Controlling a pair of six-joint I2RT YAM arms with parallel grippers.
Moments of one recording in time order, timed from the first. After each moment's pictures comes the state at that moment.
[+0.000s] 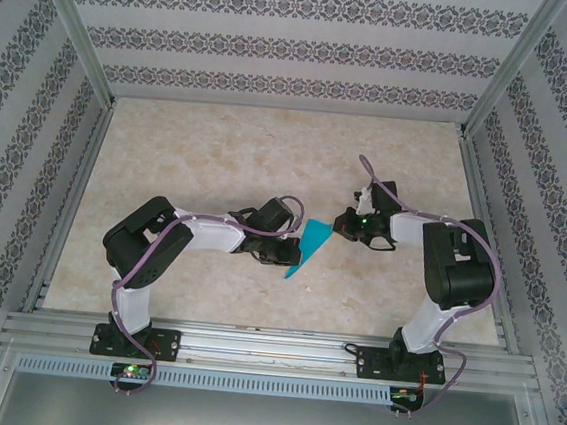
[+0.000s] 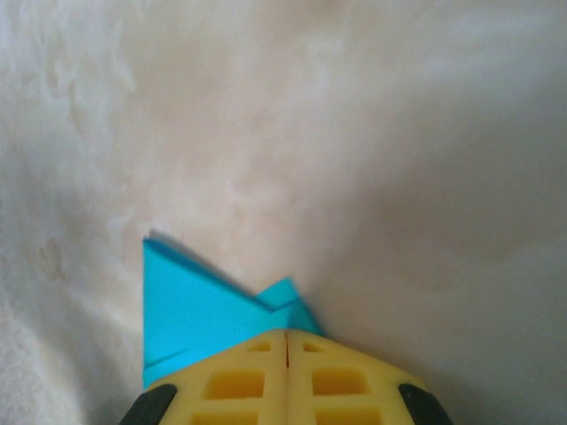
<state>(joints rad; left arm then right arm) -0.76 1.88 0.99 -0.11 0.42 -0.74 0.15 1.76 0.82 -0.14 -0.56 0.50</state>
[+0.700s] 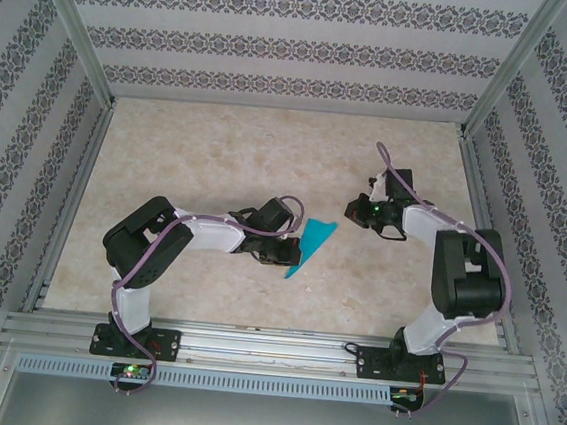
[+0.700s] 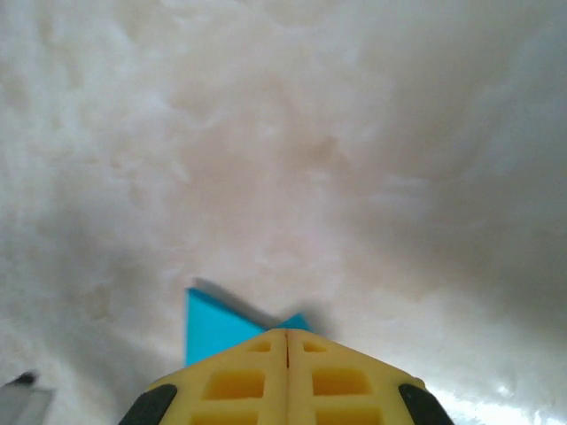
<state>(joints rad) -0.76 1.88 0.99 -0.11 0.42 -0.74 0.10 1.65 0.89 -0.24 -0.54 0.50</state>
